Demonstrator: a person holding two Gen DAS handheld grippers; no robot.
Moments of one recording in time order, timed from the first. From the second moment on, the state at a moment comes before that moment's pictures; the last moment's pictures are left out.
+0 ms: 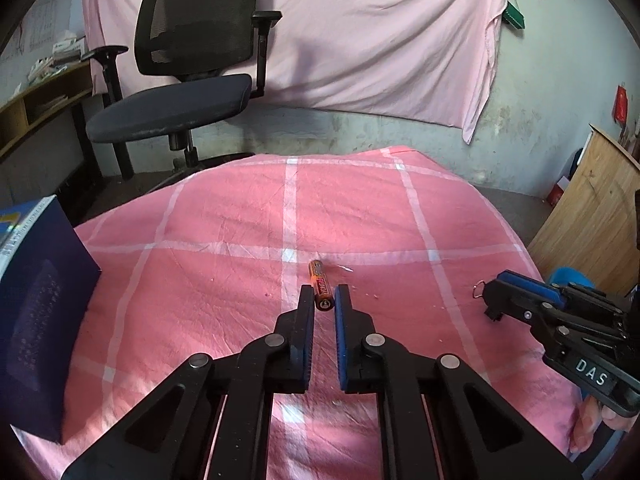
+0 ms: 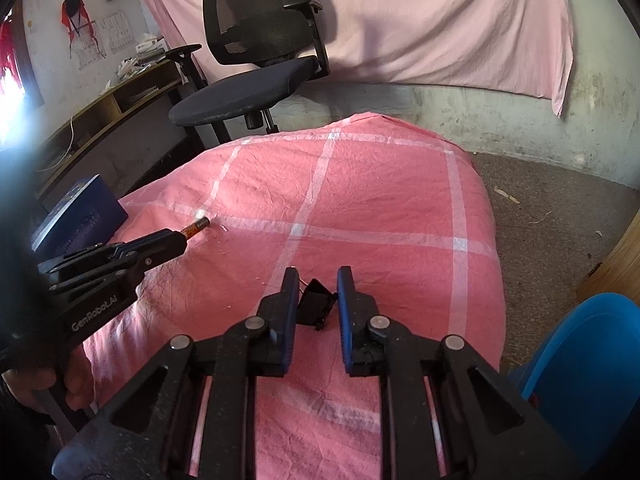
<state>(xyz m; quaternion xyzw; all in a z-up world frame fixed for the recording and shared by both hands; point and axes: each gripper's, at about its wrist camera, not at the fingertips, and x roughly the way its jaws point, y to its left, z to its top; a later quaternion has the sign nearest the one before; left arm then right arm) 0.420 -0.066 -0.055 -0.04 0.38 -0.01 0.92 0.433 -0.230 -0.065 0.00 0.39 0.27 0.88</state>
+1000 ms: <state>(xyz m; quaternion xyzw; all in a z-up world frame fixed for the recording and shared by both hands) 0.381 -0.085 -0.045 -0.04 0.35 -0.03 0.94 0.405 -0.250 -0.046 0.03 0.34 0.29 0.90</state>
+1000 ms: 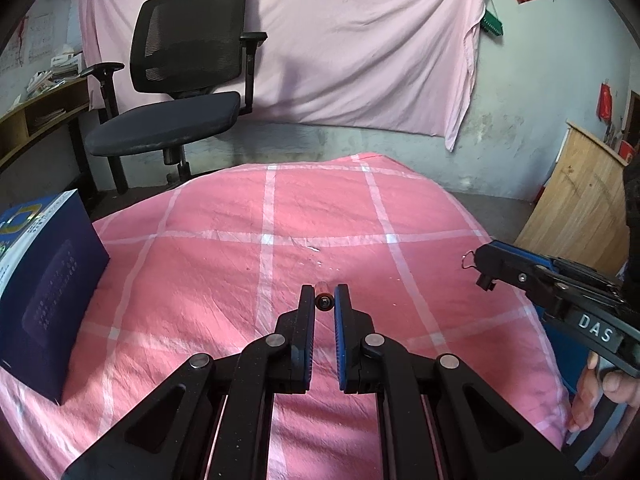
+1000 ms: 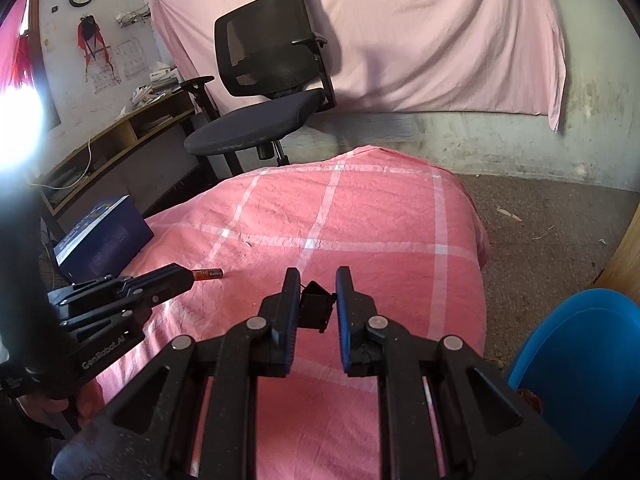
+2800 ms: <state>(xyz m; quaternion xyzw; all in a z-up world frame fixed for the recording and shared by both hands) 0.284 -0.305 0.089 0.06 0.14 -0.19 0.97 0.248 -0.465 0.039 0.11 0.08 0.07 0.99</state>
